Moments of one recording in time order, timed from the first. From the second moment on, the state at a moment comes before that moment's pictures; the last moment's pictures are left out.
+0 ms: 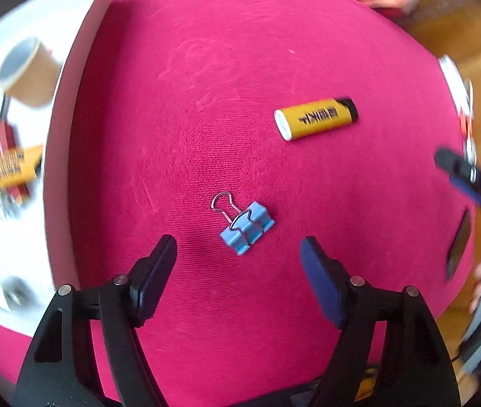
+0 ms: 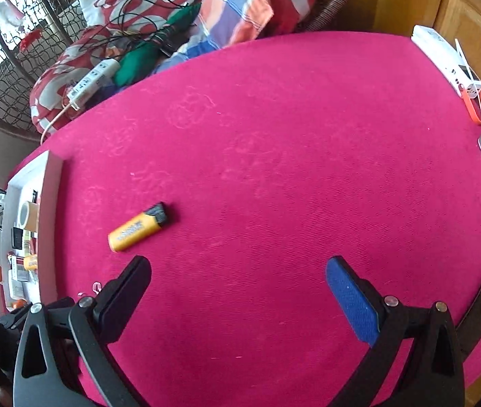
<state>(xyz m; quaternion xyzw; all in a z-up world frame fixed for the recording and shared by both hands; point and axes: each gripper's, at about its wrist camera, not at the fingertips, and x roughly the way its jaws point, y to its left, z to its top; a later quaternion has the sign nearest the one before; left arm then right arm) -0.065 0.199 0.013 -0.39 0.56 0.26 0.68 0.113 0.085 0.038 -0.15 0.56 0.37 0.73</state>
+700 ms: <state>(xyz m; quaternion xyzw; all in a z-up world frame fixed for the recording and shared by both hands) -0.079 0.188 0.010 -0.45 0.52 0.34 0.65 0.082 0.164 0.024 -0.28 0.50 0.50 0.65</state>
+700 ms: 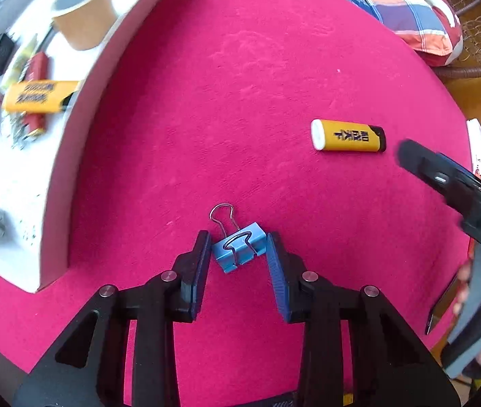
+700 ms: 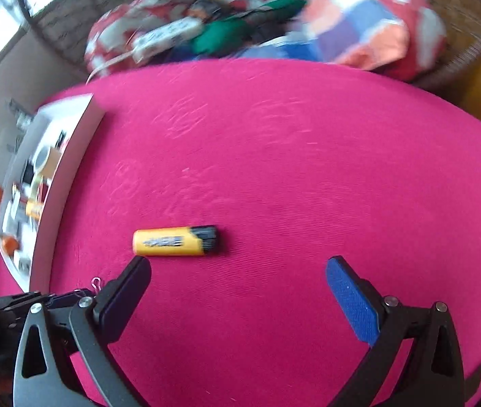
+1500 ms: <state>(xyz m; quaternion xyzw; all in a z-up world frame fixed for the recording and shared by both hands) -0.097 0.192 0.067 -0.37 0.48 0.33 0.73 0.049 0.200 0.007 -0.32 0.48 0.51 0.63</state>
